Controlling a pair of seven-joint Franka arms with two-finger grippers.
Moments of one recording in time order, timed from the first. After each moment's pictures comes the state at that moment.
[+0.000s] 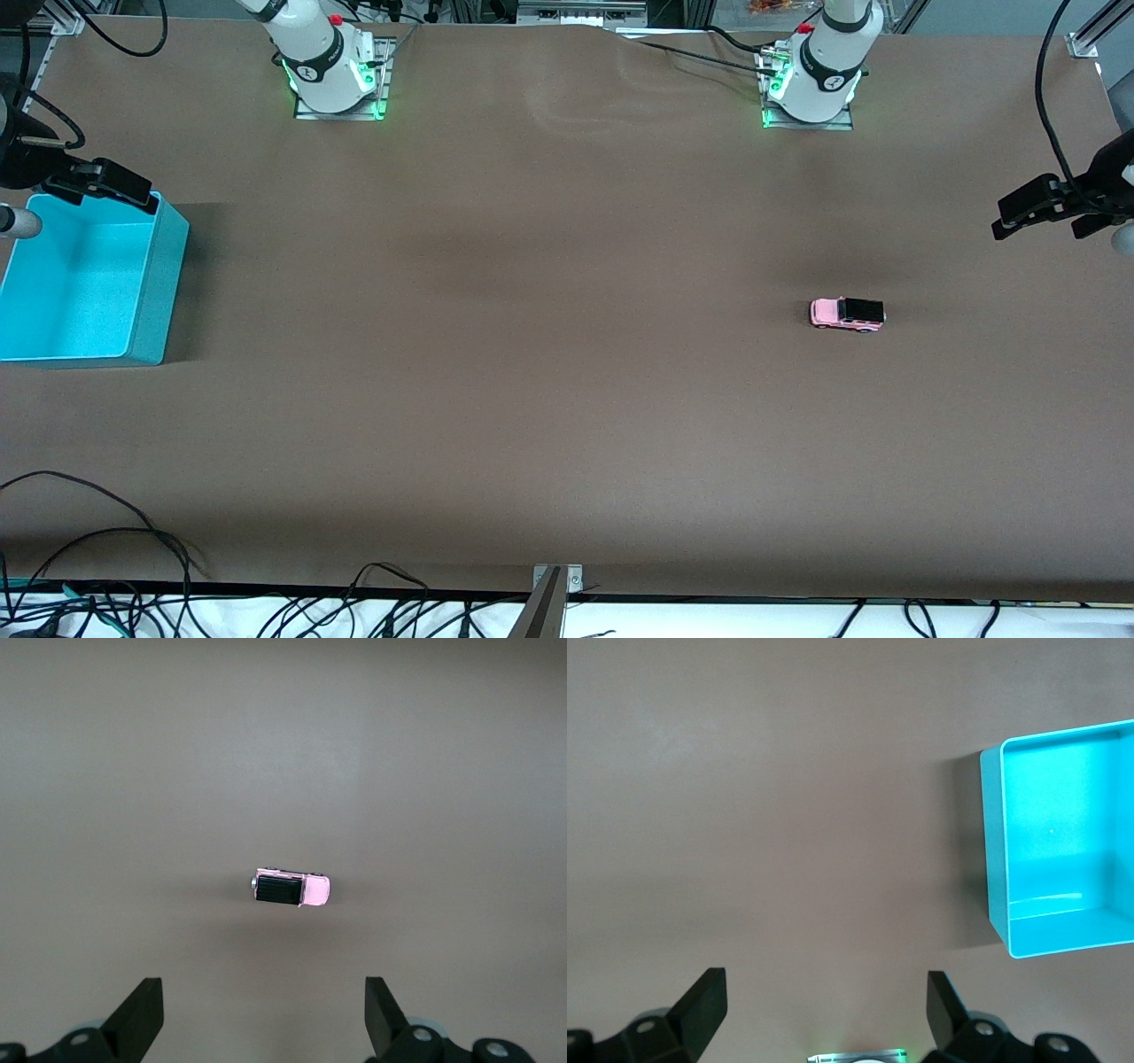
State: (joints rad) left arm 0.07 0.05 -0.03 -1.52 0.00 1.54 0.01; right arm 0.06 0.01 -0.07 -1.61 -0.01 1.52 0.10
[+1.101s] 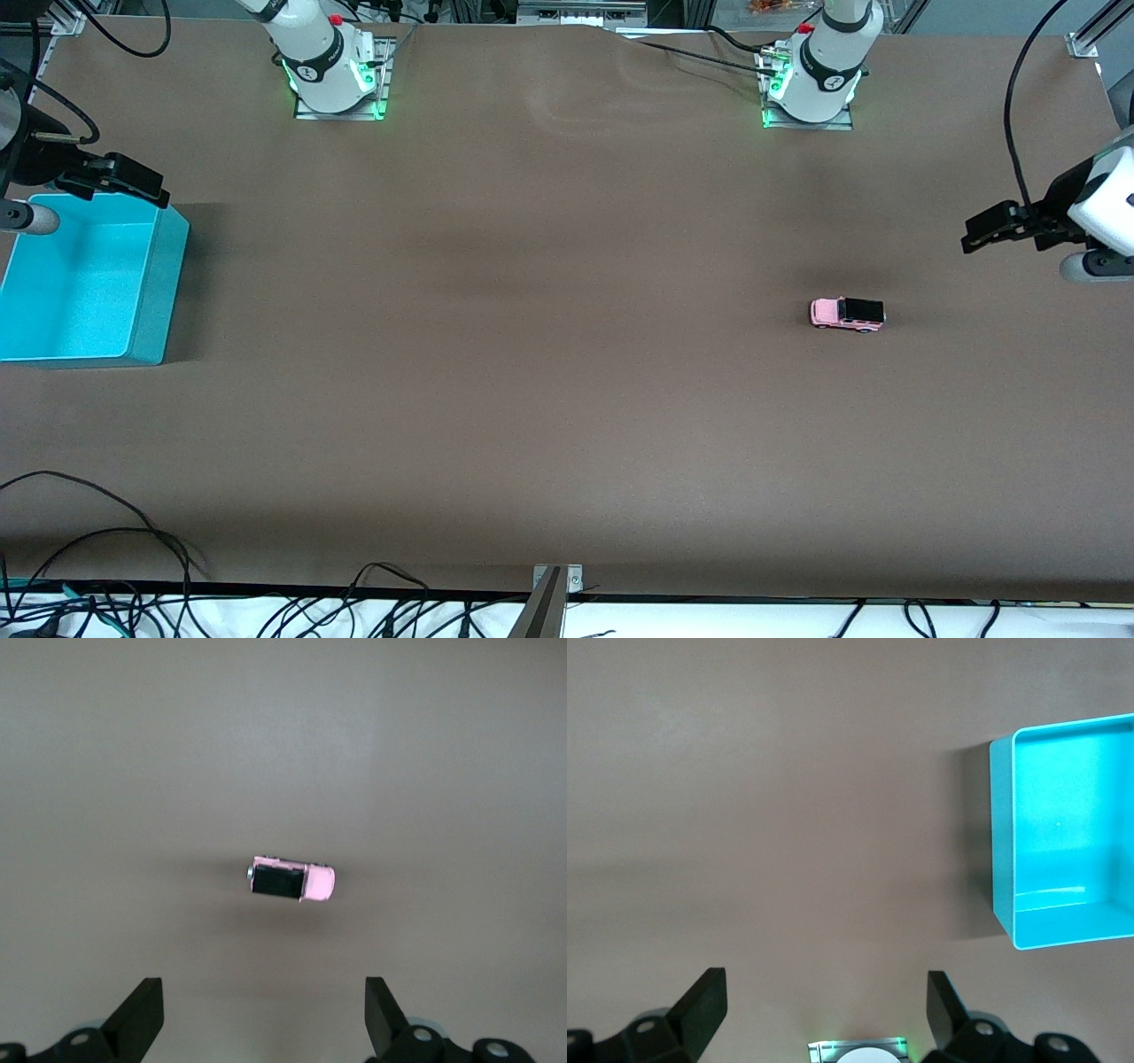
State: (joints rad) left arm 0.07 0.05 -0.03 -1.67 0.00 1.65 -0.03; right arm 0.07 0.01 -0.07 -1.60 0.00 1.49 0.10
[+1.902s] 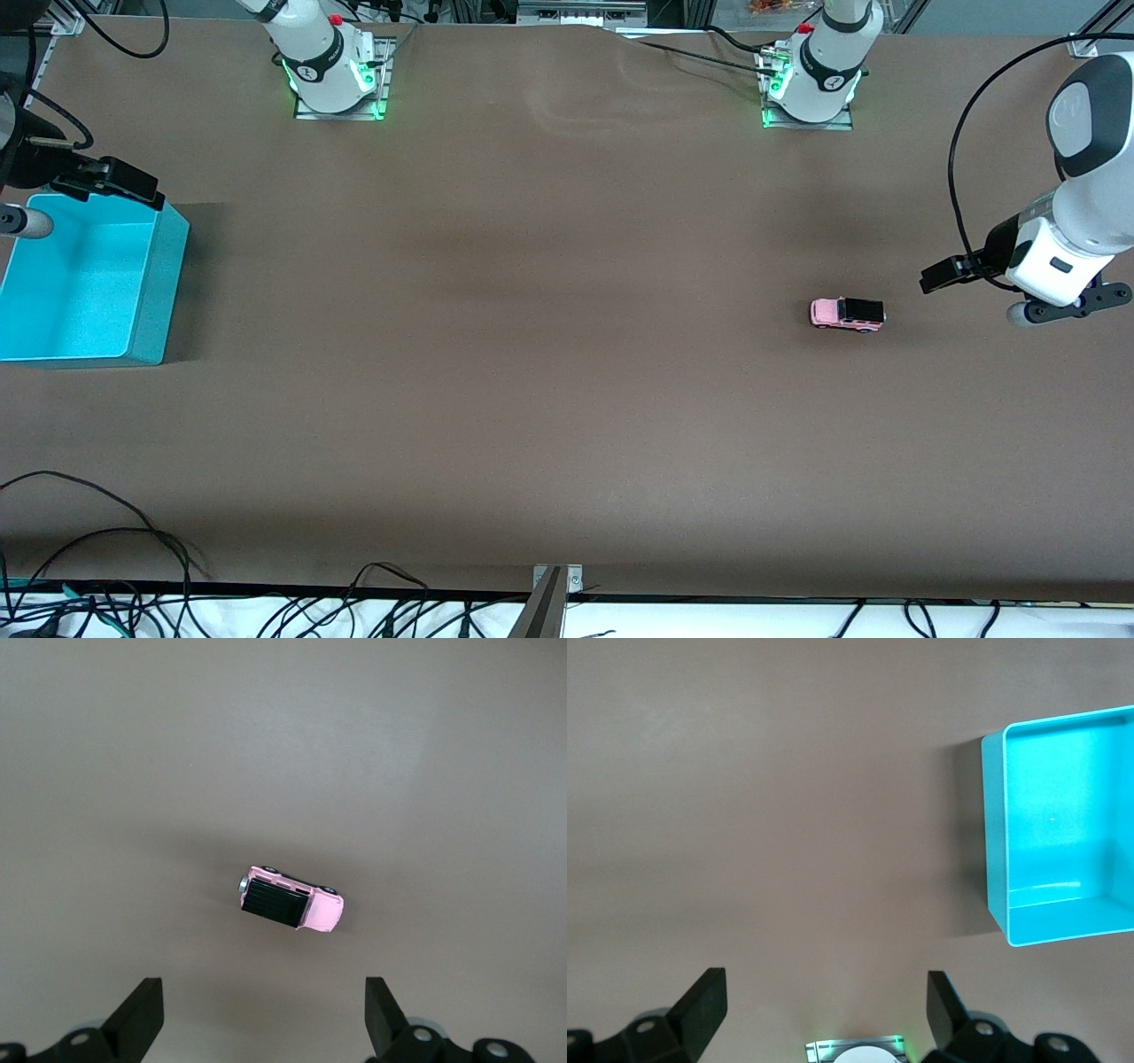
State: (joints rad) left arm 0.08 0.09 -0.03 -1.86 0.00 1.85 -0.21; right arm 0.07 0.02 -0.08 -1.60 -0.01 1.48 0.10
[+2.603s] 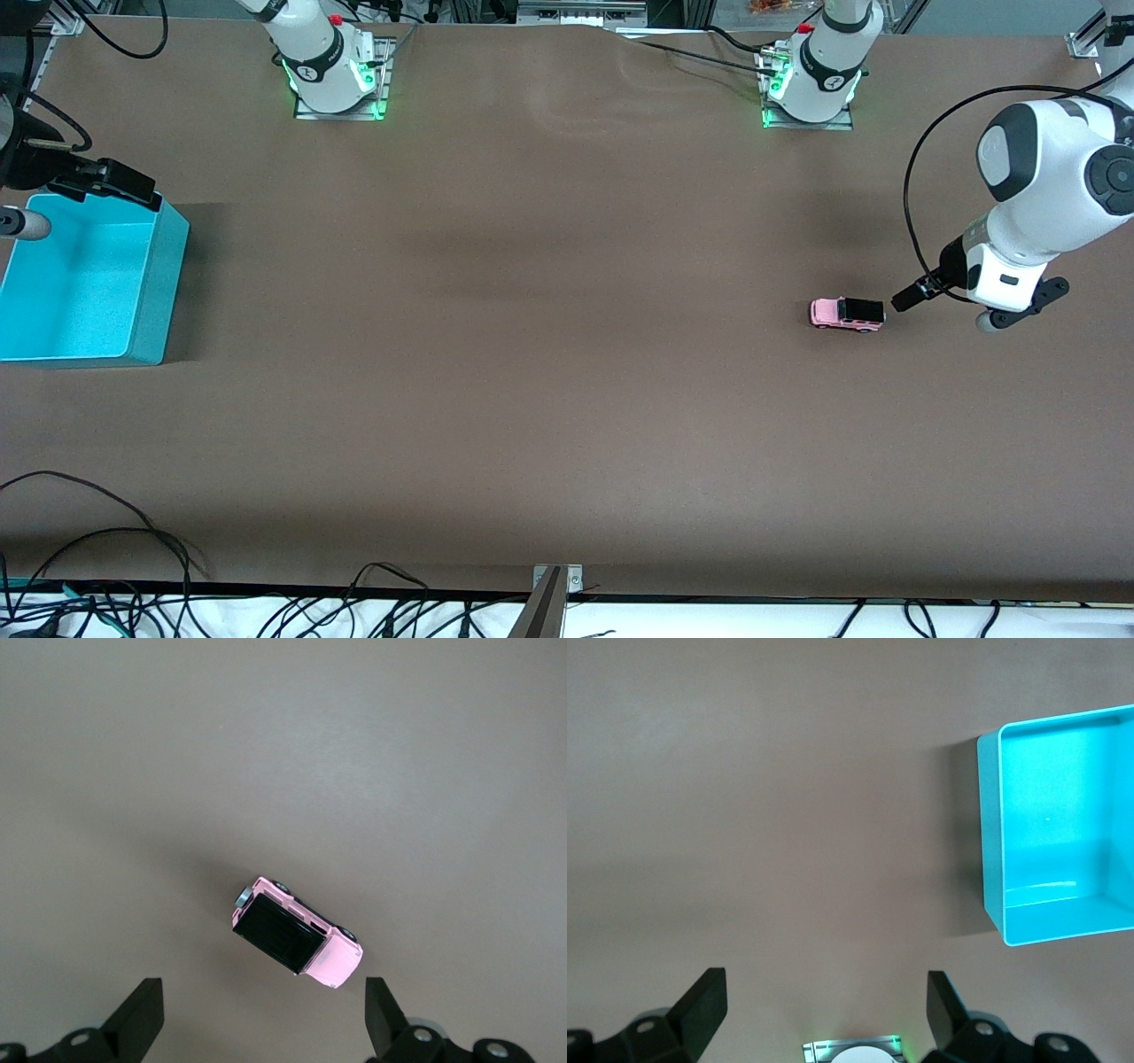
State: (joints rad) left arm 0.11 0.08 -0.03 -2.16 0.00 2.21 -0.48; right arm 0.07 0.02 -0.08 -1.60 -0.02 1.48 0.10
